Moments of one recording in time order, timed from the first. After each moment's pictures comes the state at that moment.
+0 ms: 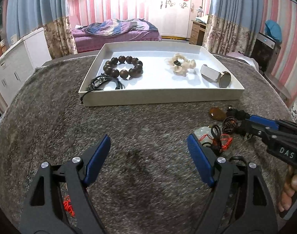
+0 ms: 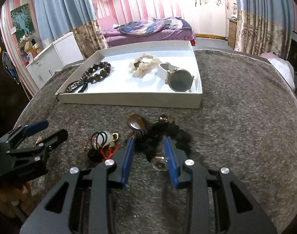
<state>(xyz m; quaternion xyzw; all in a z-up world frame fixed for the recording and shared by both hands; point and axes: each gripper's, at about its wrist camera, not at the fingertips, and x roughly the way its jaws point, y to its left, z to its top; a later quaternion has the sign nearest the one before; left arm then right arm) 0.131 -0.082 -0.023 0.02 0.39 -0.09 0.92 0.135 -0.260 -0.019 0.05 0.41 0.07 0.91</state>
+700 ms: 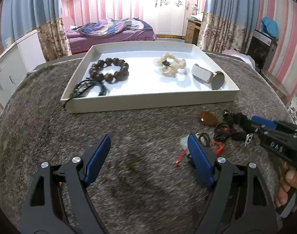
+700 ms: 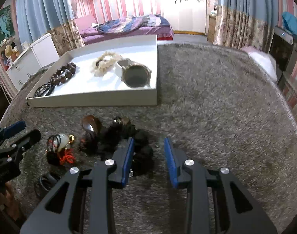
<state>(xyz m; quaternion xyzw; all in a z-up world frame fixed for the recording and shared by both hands) 0.148 -0.111 -0.026 0.03 0.39 -0.11 0.91 0.146 -0.303 -0.035 0.04 0.42 0.00 0.90</state>
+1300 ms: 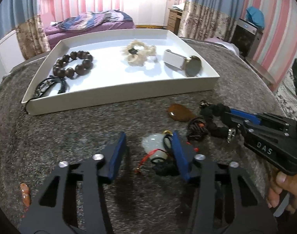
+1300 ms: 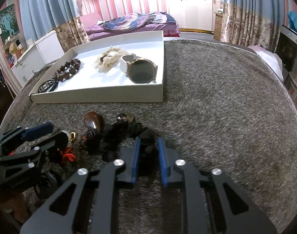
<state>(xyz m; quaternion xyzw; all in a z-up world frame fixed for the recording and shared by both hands) 0.161 -0.151 -0.045 0.03 0.42 -0.18 0.89 0.153 -0.300 -0.038 0.04 0.43 0.02 0.90</state>
